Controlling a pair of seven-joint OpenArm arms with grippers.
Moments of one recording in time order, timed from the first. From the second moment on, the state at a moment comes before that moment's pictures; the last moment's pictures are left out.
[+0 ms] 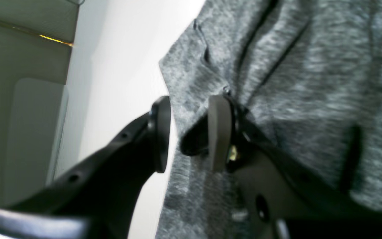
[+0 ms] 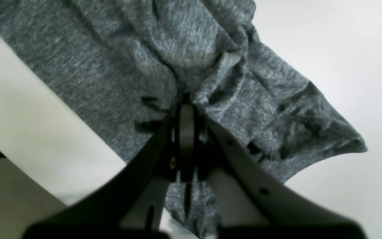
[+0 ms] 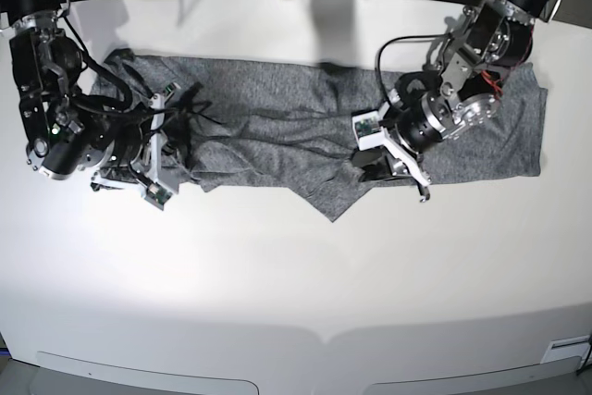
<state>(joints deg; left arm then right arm) -3.4 -18.5 27.1 75.5 39.4 -17.8 -10.4 2.8 34.6 -8.9 104.0 36.0 34.8 -72.0</state>
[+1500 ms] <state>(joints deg) -3.9 -17.3 27.1 73.2 43.2 -14.6 -10.6 2.8 34.6 -8.9 104.0 36.0 34.8 -72.0</state>
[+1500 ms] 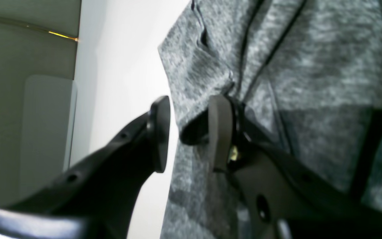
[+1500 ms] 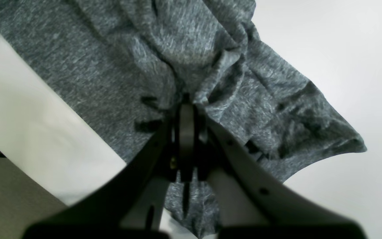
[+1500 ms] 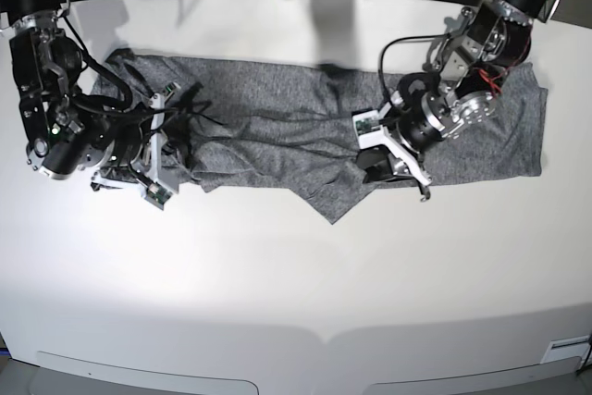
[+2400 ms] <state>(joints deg) -7.6 -15.7 27.1 67.8 40.9 -16.9 -11.7 2.8 34.6 -8.9 104.0 36.0 34.8 -72.0</state>
